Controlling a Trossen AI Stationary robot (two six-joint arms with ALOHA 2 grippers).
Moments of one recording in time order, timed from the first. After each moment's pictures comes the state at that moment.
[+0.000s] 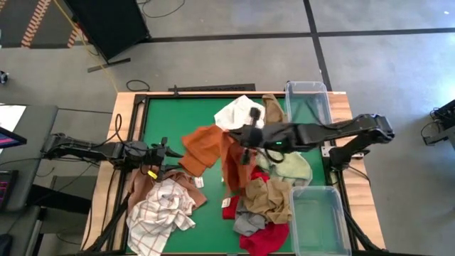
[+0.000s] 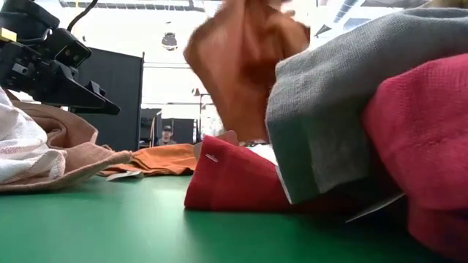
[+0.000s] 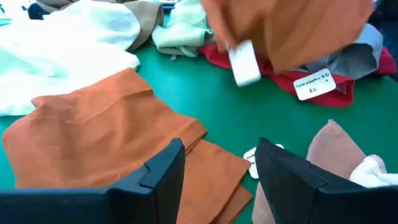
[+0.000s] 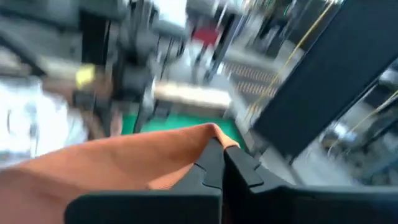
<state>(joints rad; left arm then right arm) -0.08 0.35 0.05 -0.01 -0.09 -0.05 0.13 1.48 1.34 -0.16 0.47 -0.23</state>
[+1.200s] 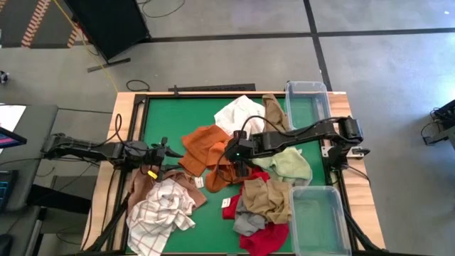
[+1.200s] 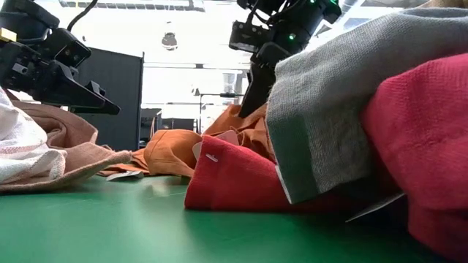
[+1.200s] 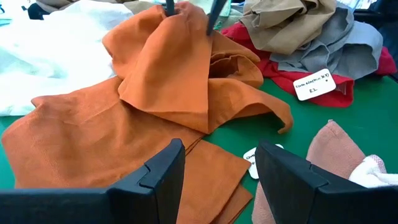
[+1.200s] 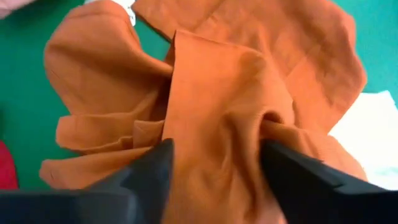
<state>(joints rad) -0.08 0.35 0.05 -0.01 -0.09 -0.05 0.05 1.81 1.33 -0.48 0.18 -0.09</state>
